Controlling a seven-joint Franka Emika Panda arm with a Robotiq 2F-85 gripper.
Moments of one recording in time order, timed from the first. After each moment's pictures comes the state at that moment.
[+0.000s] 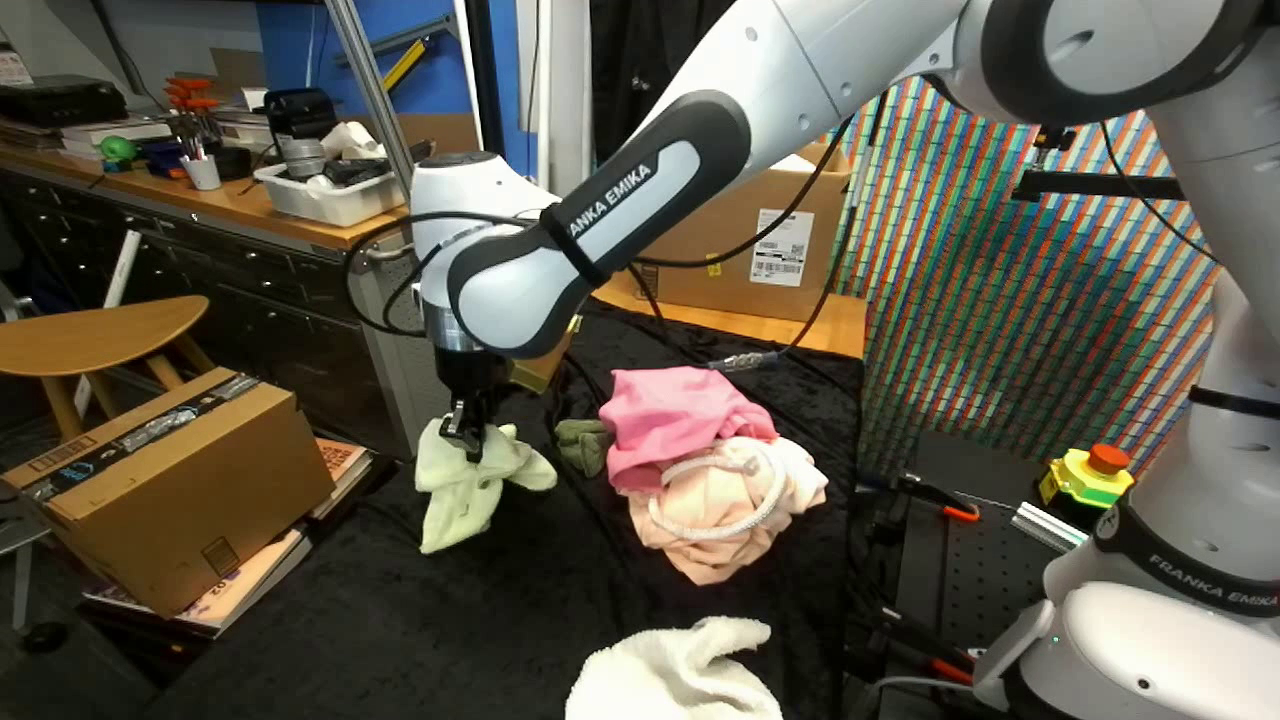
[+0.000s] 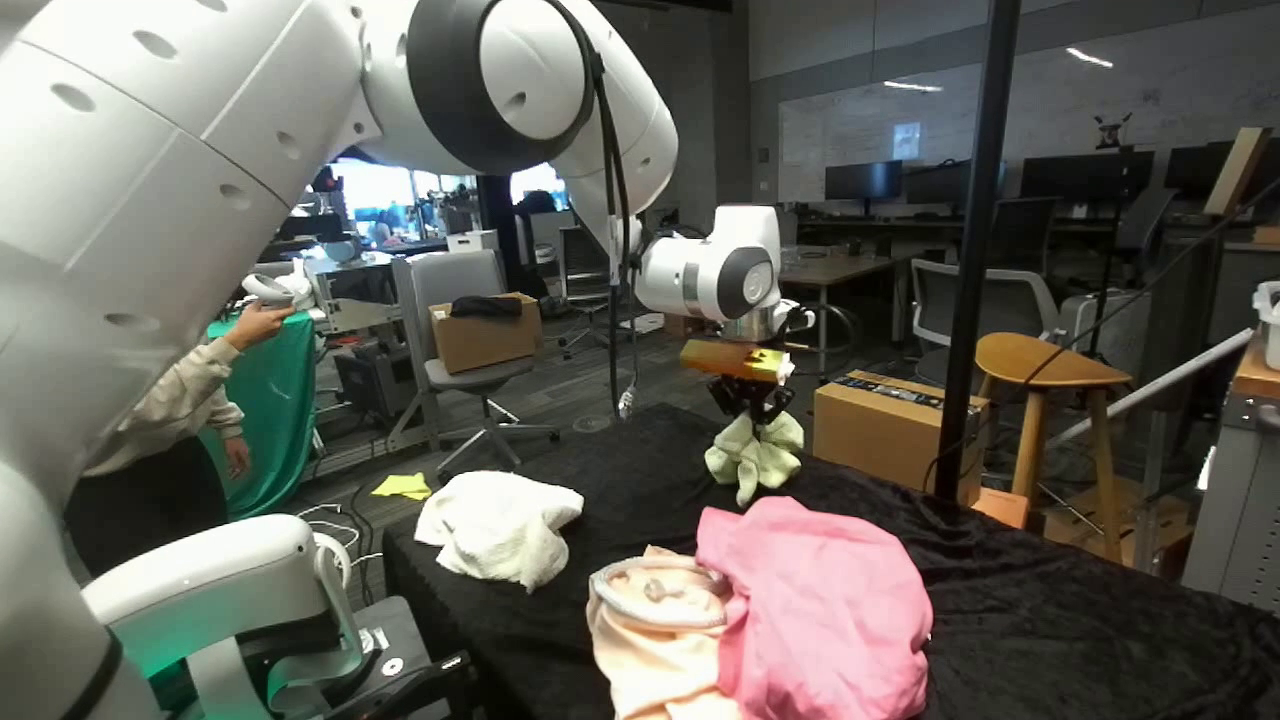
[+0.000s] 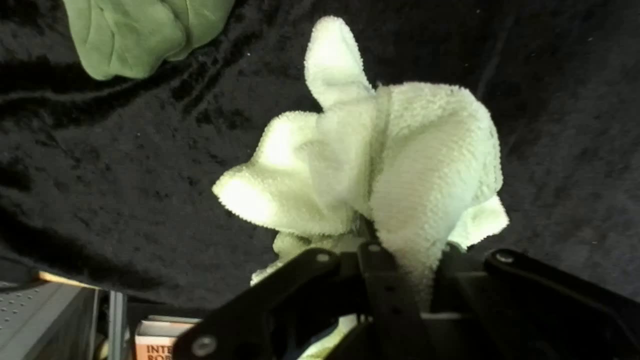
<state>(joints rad) 0.18 0.74 0.14 -1.55 -0.10 2.38 -0.08</state>
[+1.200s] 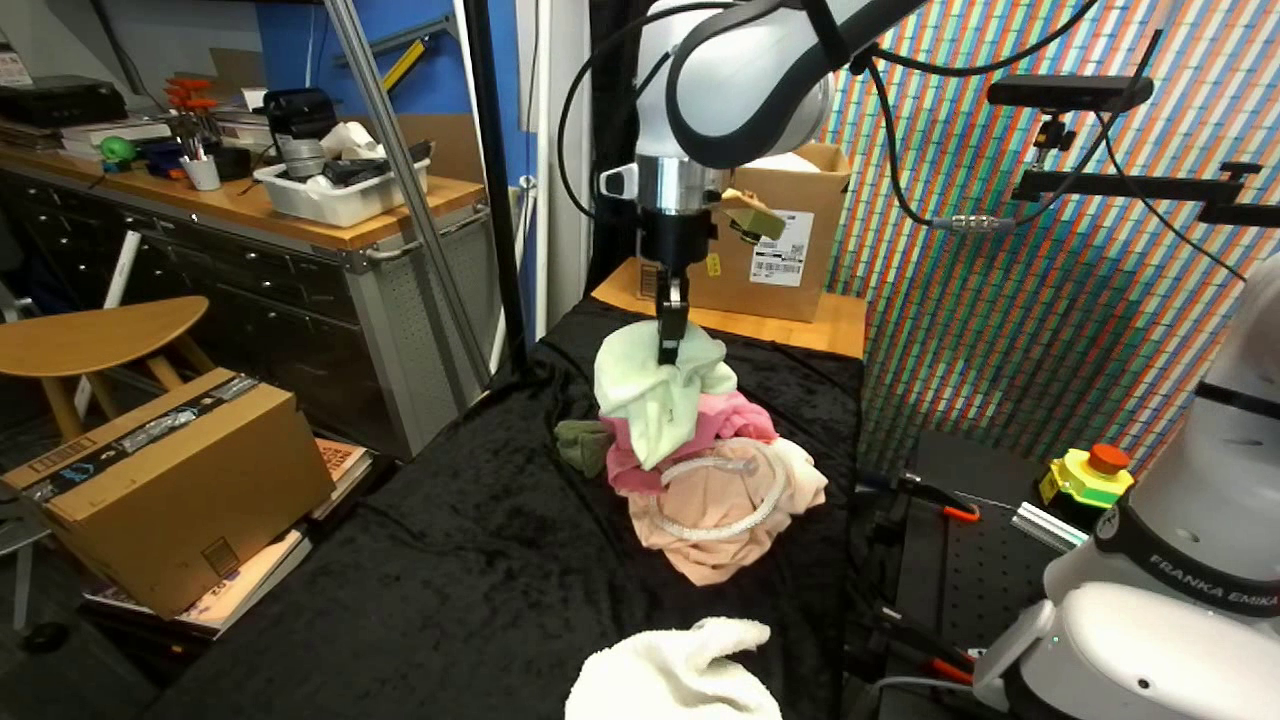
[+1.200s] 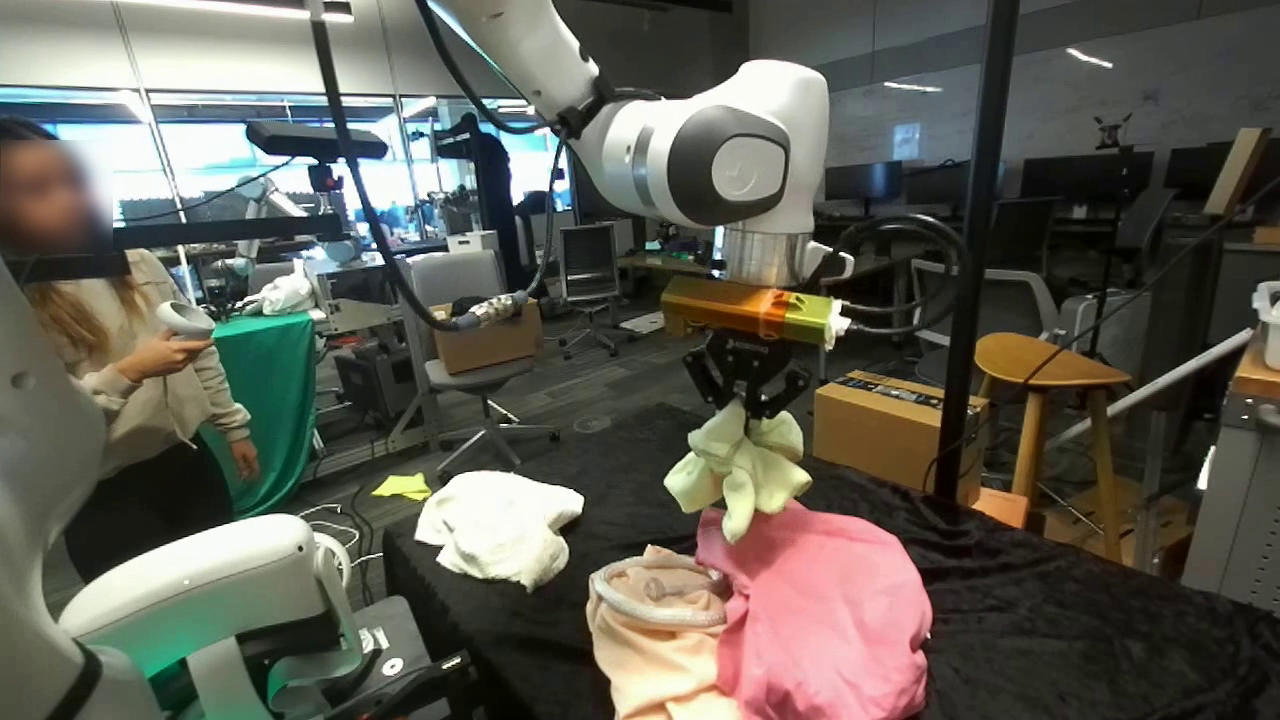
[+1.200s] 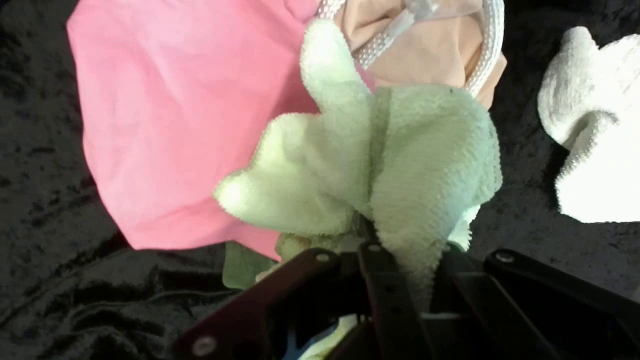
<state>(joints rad) -0.04 0.08 0.11 -2.20 0.12 2.23 -0.57</state>
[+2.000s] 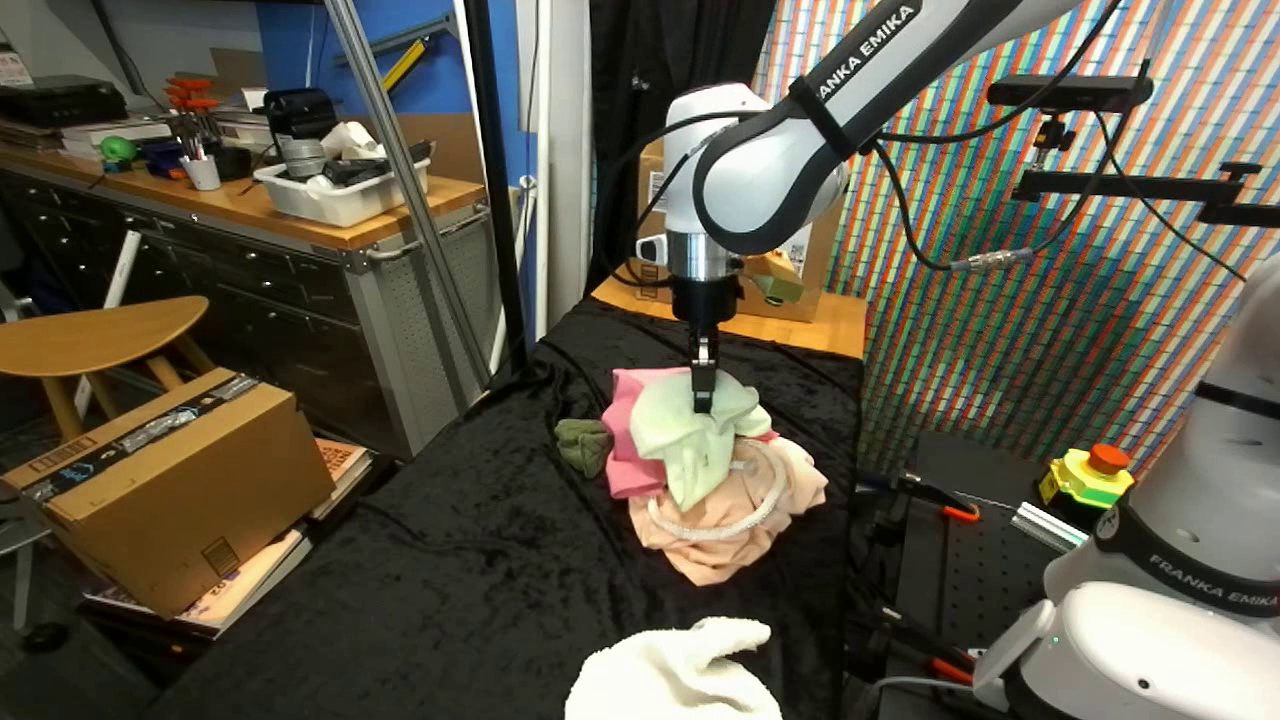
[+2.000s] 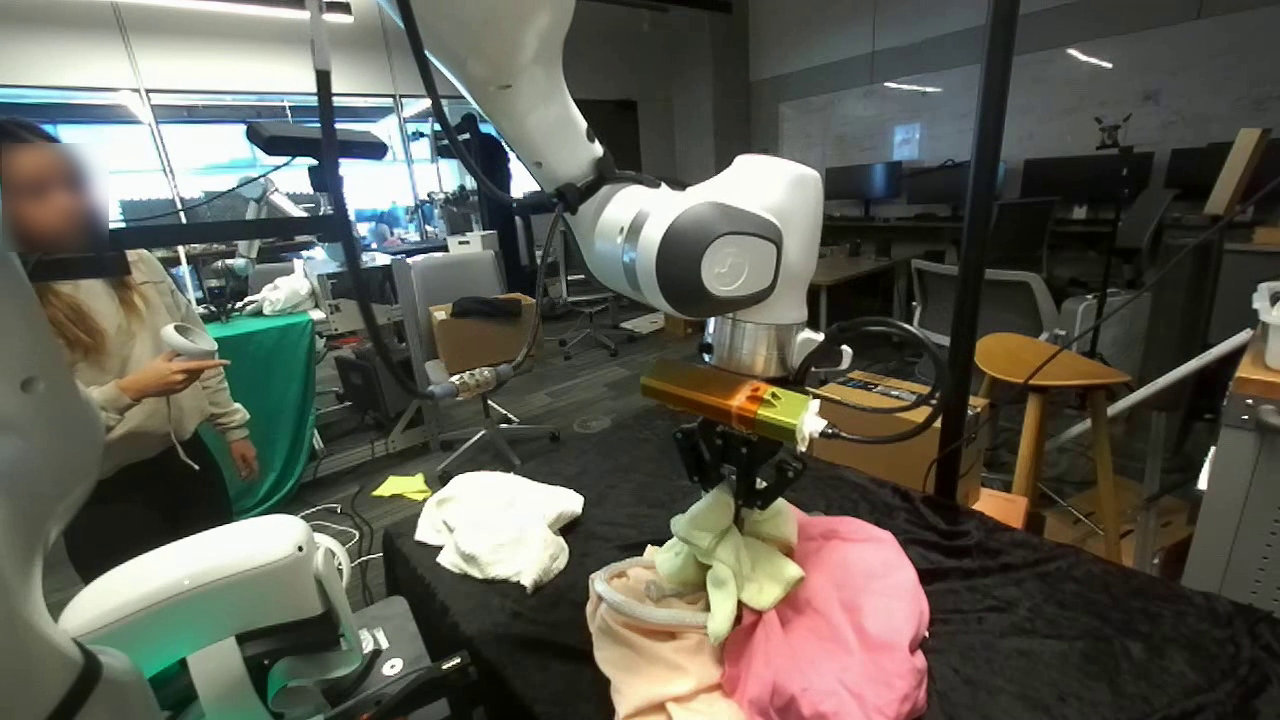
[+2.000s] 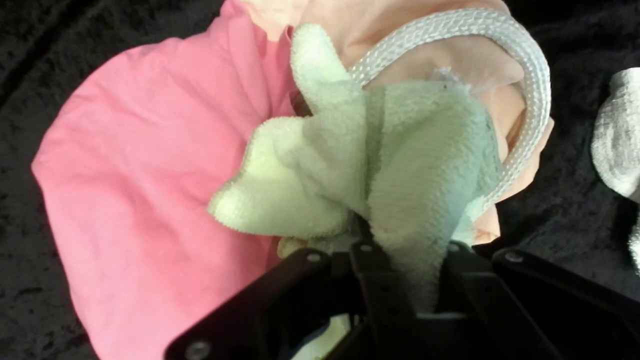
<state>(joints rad) -0.04 0.14 0.07 -2.33 0.08 2.35 -0.46</state>
